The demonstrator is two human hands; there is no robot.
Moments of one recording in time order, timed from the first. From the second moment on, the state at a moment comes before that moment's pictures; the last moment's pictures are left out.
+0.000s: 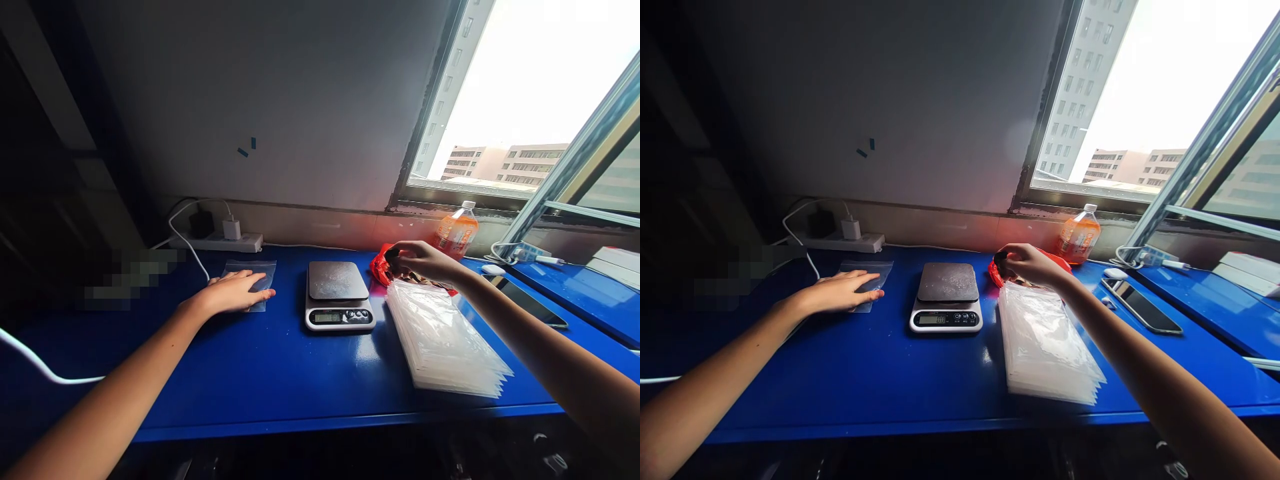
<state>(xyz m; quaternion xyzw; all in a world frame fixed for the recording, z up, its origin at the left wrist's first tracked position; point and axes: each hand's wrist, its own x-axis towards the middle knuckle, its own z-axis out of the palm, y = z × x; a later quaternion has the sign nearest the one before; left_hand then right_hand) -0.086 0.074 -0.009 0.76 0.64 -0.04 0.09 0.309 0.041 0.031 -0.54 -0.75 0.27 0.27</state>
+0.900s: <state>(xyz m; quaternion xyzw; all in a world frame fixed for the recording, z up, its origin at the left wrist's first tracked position) -0.079 0.071 -0.017 0.76 0.65 0.10 0.04 0.216 0.089 0.017 -0.53 -0.81 0.24 0.09</state>
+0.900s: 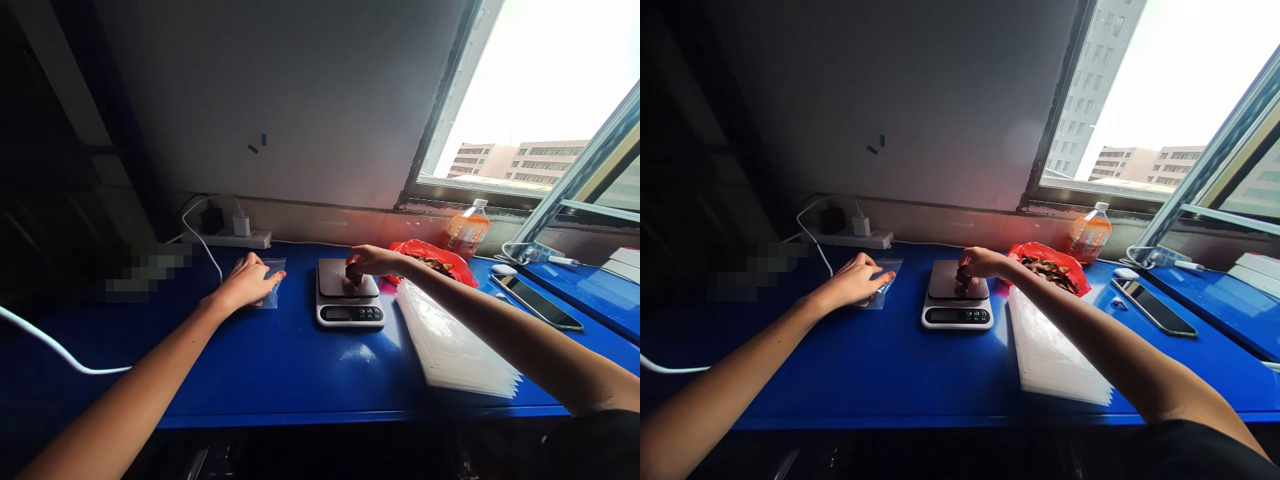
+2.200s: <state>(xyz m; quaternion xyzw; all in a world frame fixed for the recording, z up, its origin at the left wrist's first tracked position) 0.001 0.049 -0.022 0.91 0.36 0.17 -0.08 0.375 0.083 -0.009 -0.61 -0.77 -0.11 0.14</state>
